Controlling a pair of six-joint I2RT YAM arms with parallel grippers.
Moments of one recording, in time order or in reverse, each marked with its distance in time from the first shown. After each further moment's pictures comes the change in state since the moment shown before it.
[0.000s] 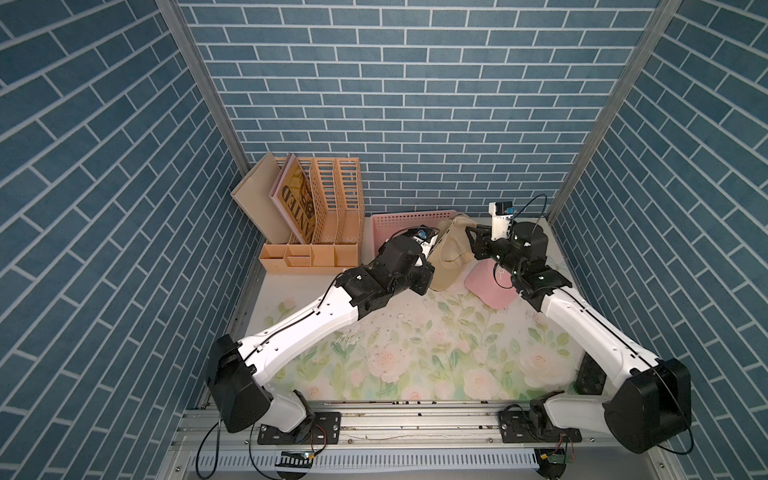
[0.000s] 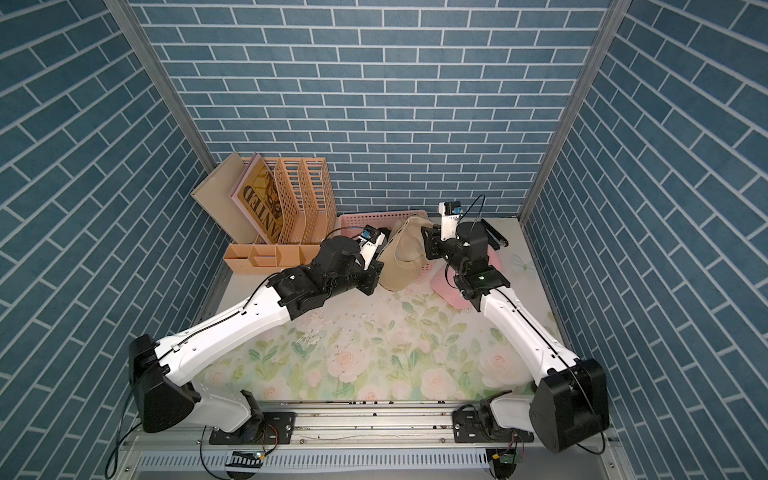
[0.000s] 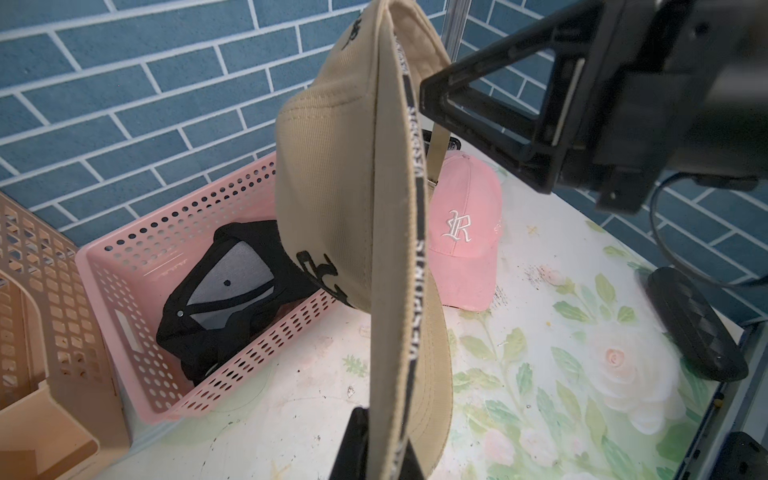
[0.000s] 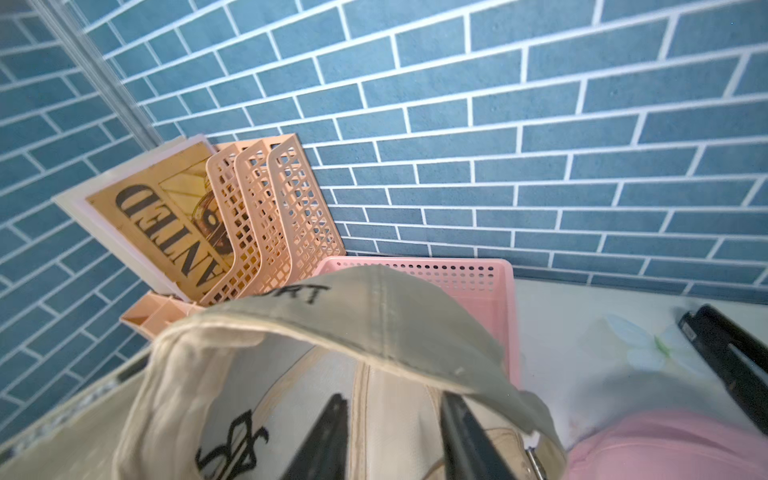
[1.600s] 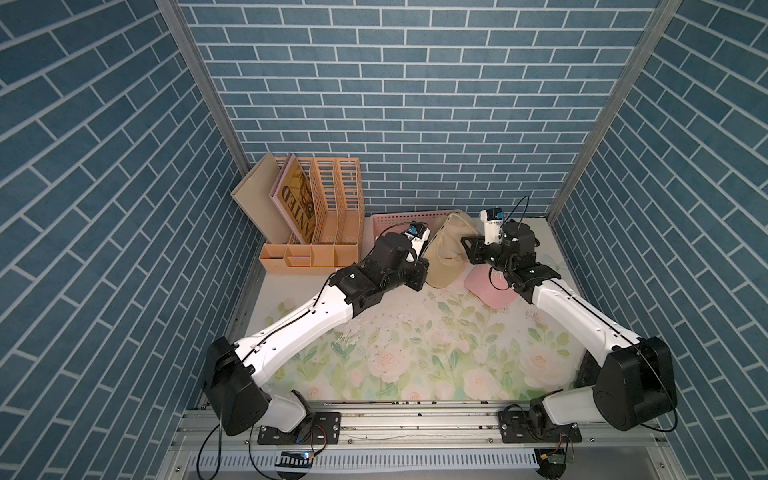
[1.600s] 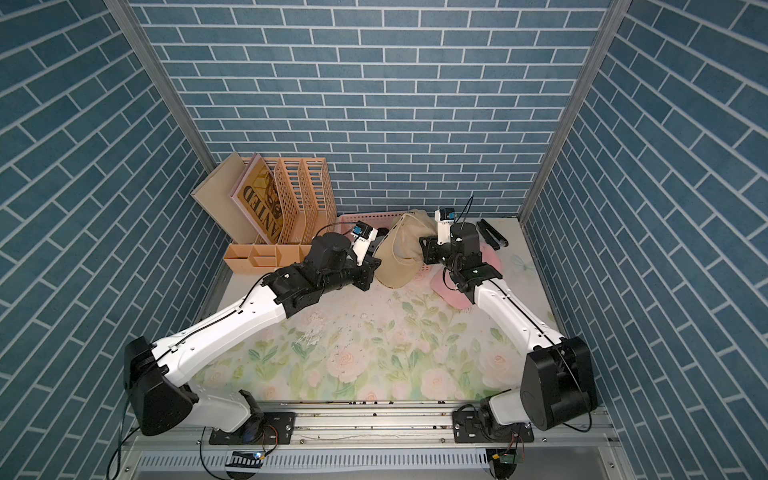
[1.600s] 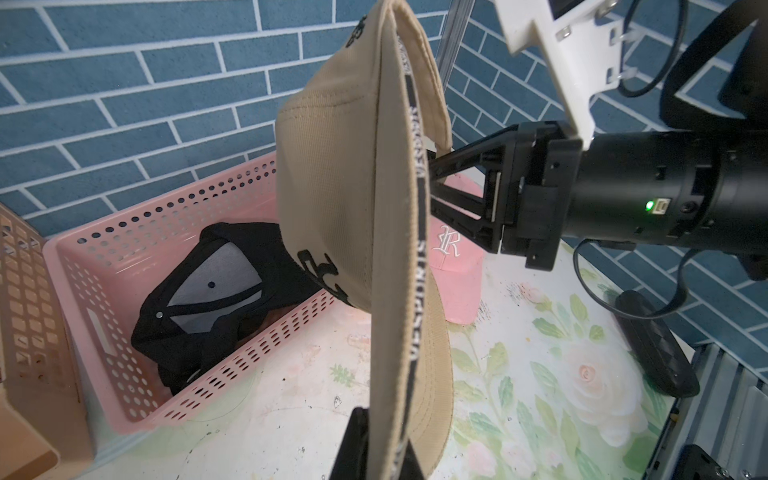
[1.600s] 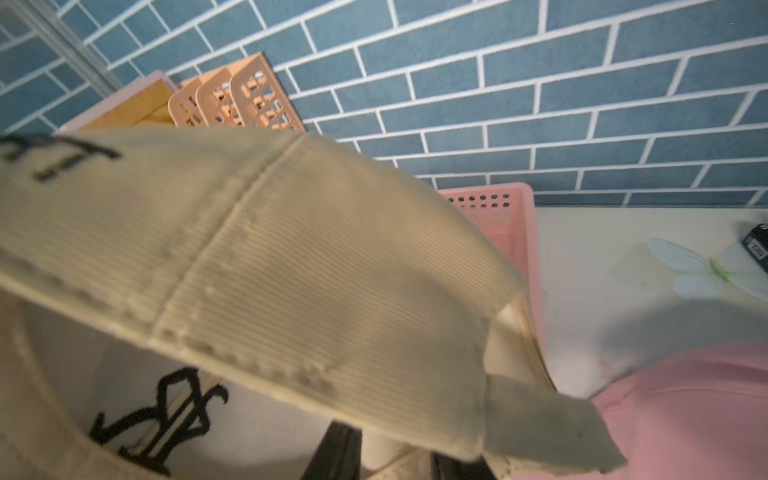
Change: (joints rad) left arm 0.064 -0.023 -0.049 0.063 0.092 -0.045; right arm -0.034 0.119 0.029 -0.095 -0.084 0.044
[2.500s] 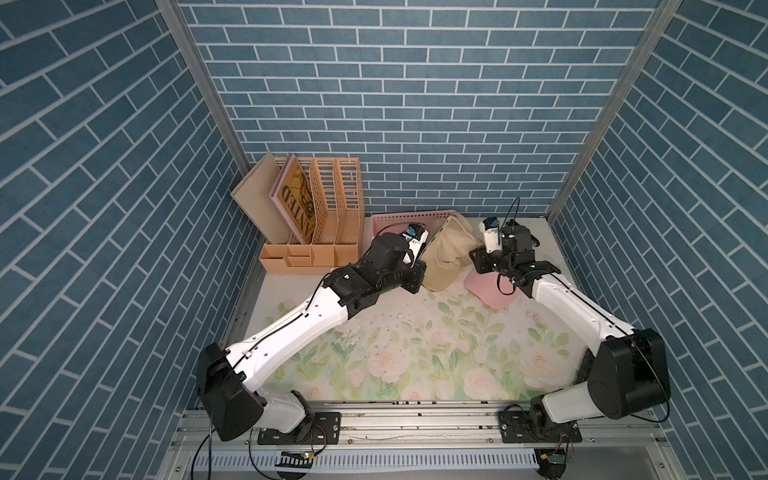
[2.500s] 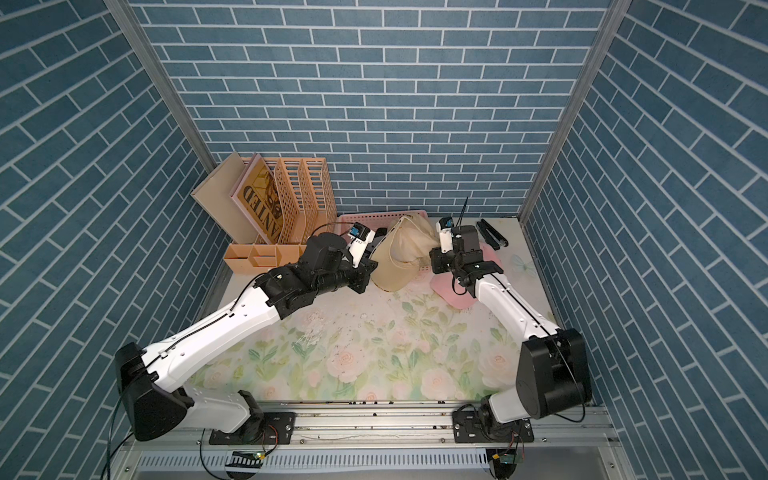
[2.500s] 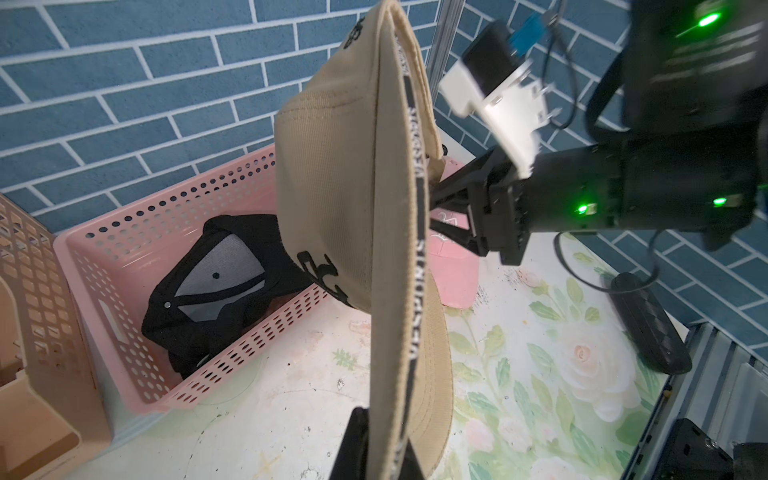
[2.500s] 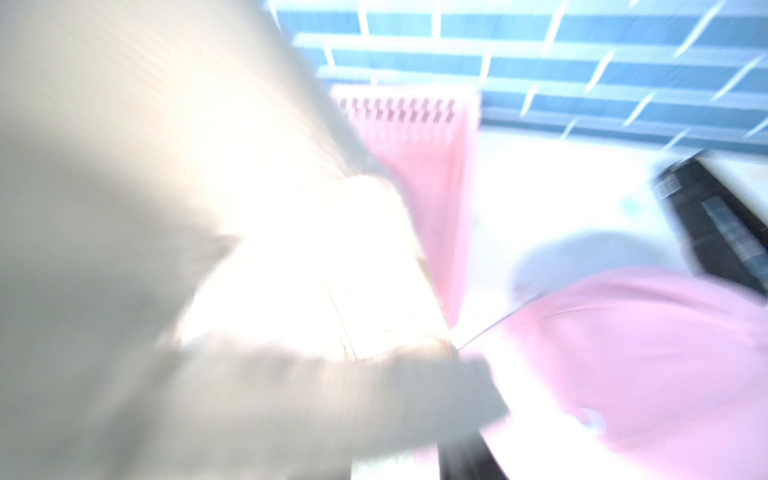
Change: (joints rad) left arm -0.002 -0.034 0.013 -0.072 0.001 0.018; right arm -0.040 0.021 0.031 -0.201 0.106 -0.180
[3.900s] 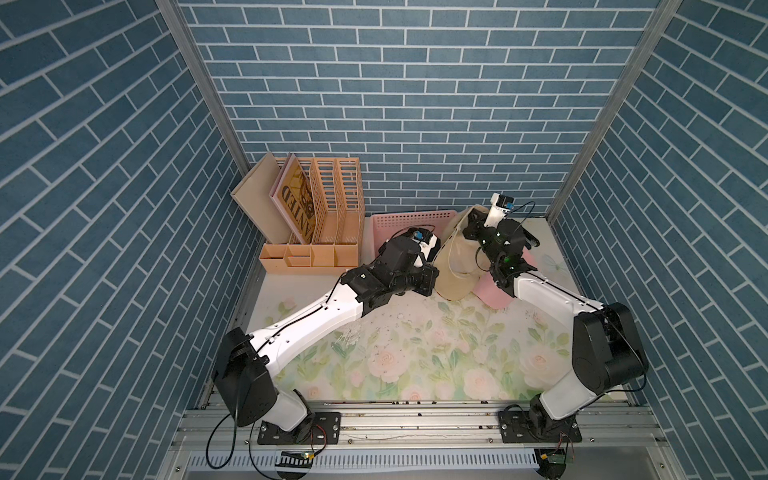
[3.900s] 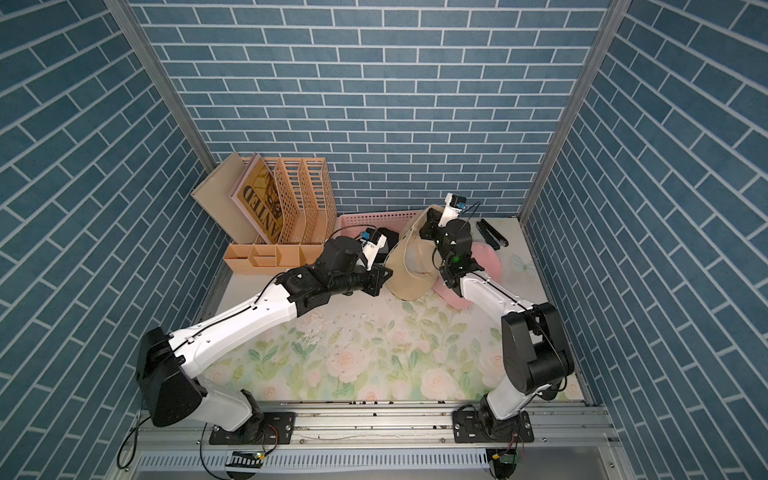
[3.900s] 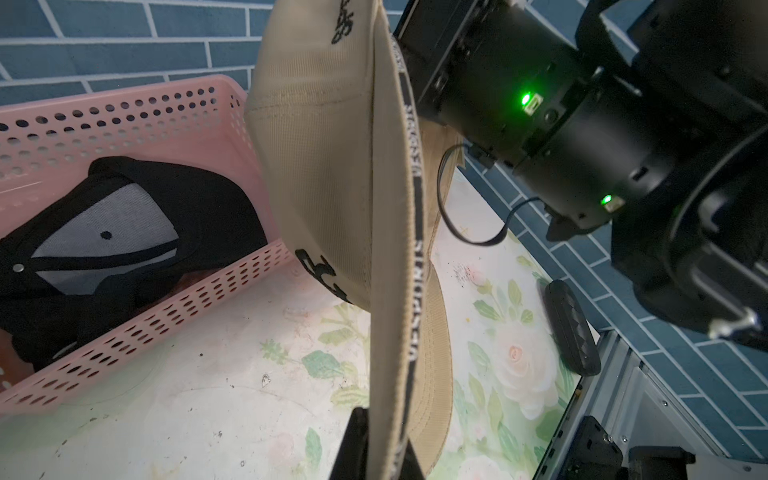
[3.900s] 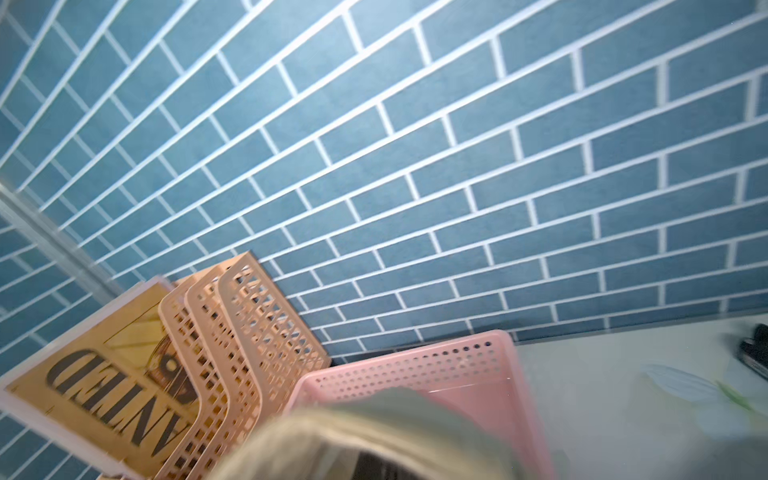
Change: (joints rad) left arm -0.020 0.093 -0.024 0.087 0.131 -0.183; right arm 0.035 0.184 -0.030 0.801 0.171 0.384
